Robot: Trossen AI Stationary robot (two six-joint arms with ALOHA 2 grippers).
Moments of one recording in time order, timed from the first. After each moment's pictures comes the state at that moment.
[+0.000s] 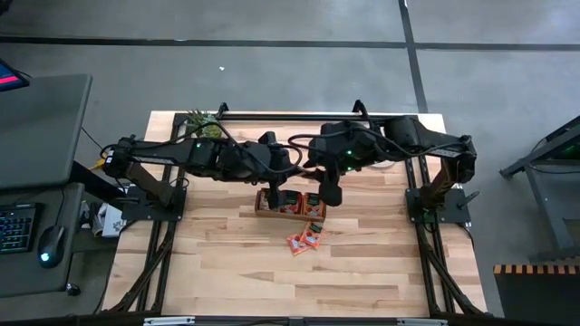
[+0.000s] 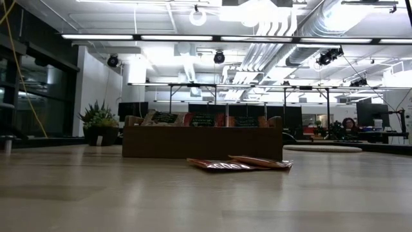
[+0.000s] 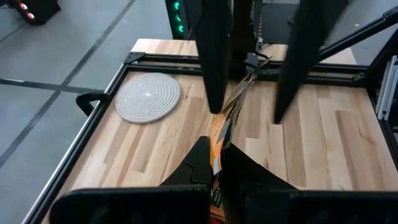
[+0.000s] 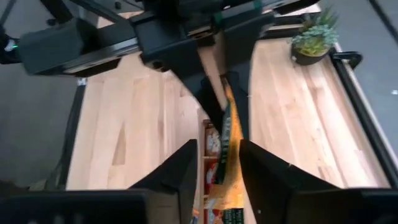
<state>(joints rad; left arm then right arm) -0.15 1.56 1.79 -0.75 -0.36 -0.11 0.10 1.74 2.22 -1.20 0.08 0.18</state>
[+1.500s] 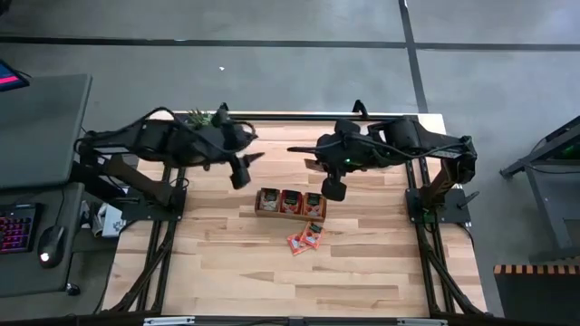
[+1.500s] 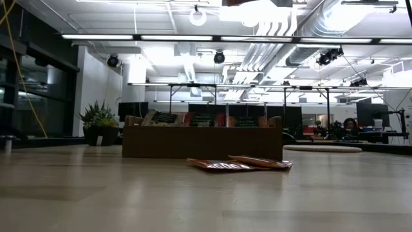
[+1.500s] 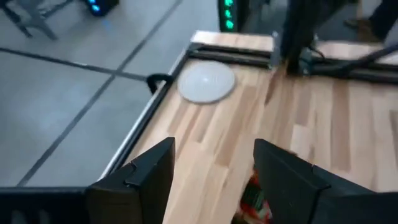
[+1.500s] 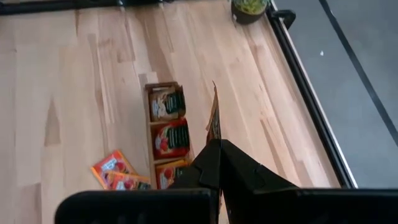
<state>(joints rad) -0.15 1.36 1.79 -1.03 -0.53 -0.18 0.12 1.74 2.22 -1.39 0.31 0.25</state>
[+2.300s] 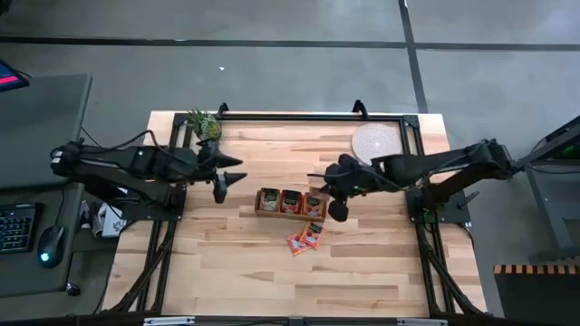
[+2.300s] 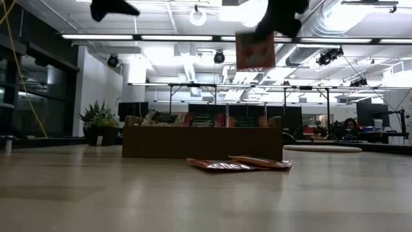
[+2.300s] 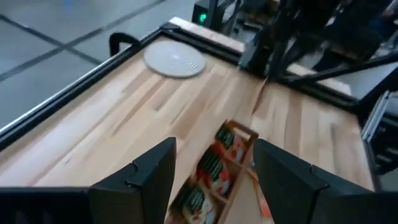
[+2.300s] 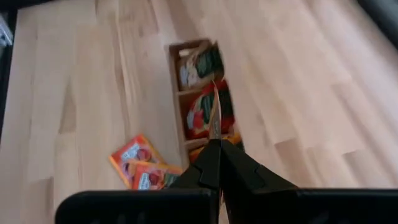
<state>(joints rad) -0.15 0.85 0.95 -0.54 -0.41 -0.42 0.13 1.36 1.20 -0.64 0.20 0.37</state>
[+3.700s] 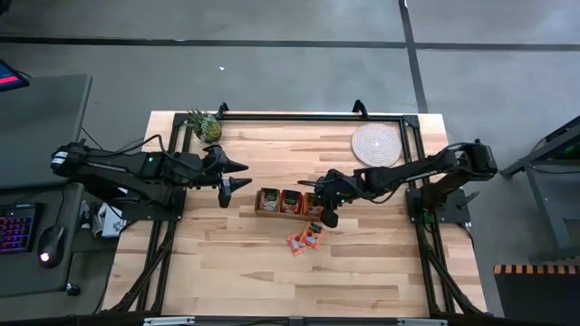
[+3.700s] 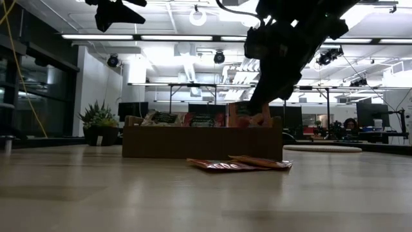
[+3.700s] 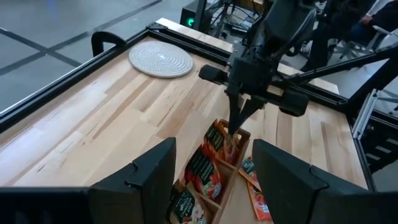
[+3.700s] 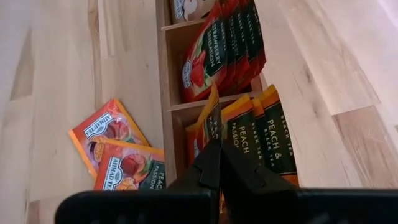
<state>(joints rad) -0.15 0.85 0.82 -0.34 -0.36 -0.40 0.05 1.53 0.85 -0.16 0.01 0.34</state>
